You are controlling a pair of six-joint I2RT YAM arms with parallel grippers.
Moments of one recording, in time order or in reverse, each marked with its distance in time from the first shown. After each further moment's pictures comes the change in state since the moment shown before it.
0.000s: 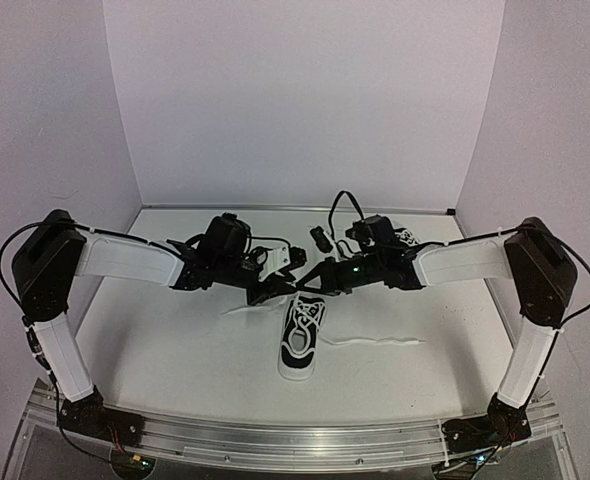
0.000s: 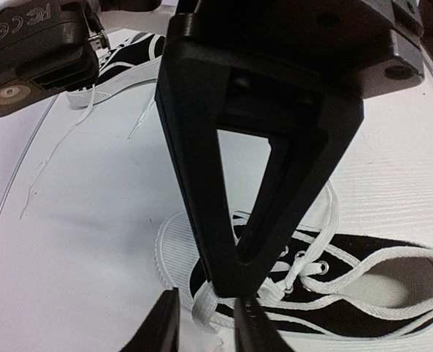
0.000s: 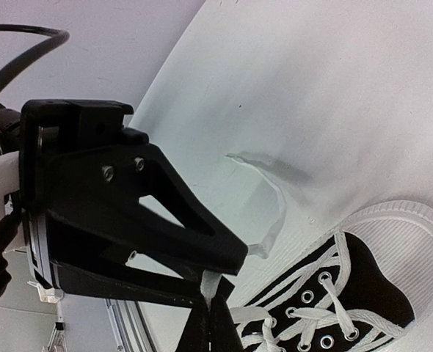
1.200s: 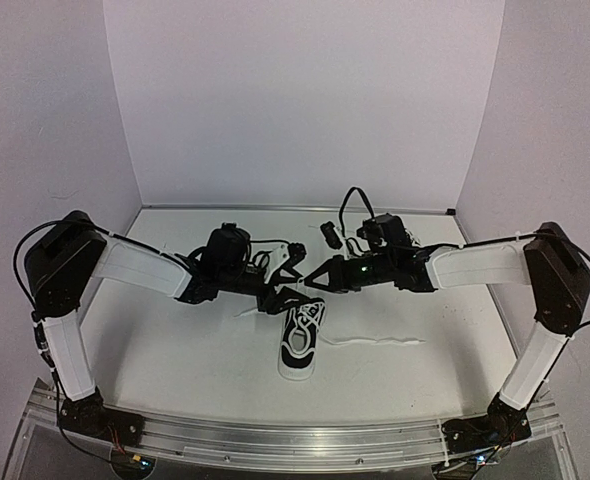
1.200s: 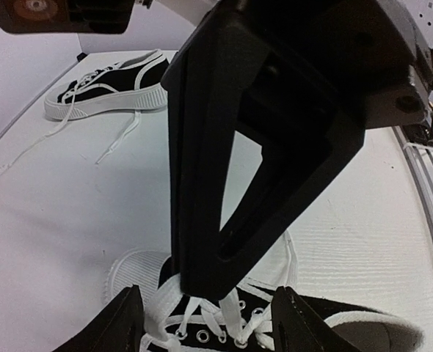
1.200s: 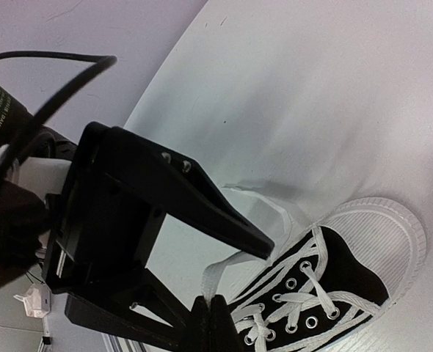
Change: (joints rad) left arm -0.002 0.074 -0.065 0.282 0.139 -0.298; right arm 0.001 -0.097 -0.068 0.000 0.096 -0.005
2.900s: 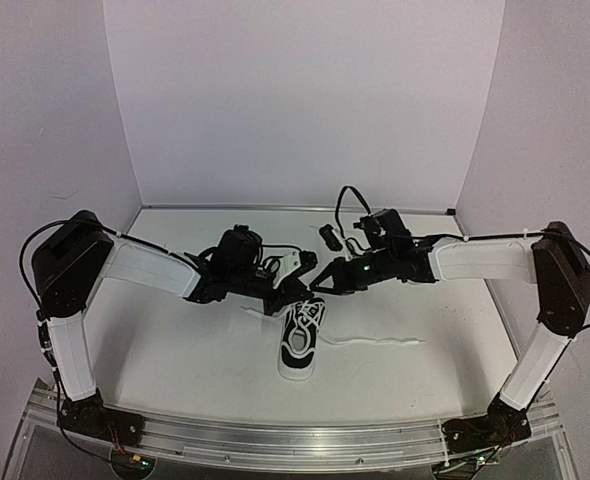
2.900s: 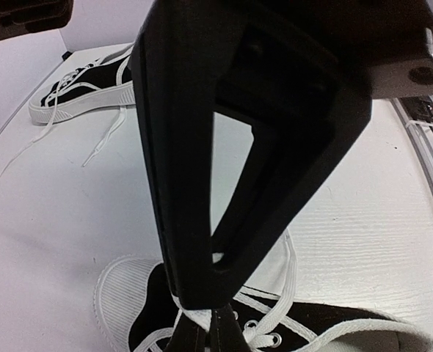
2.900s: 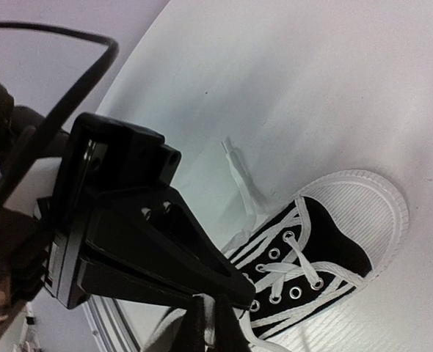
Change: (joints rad) left arm -0.038 0.038 0.063 -0.082 -0.029 0.082; right arm -0.002 -0.018 0.070 -0.237 0.019 -0.123
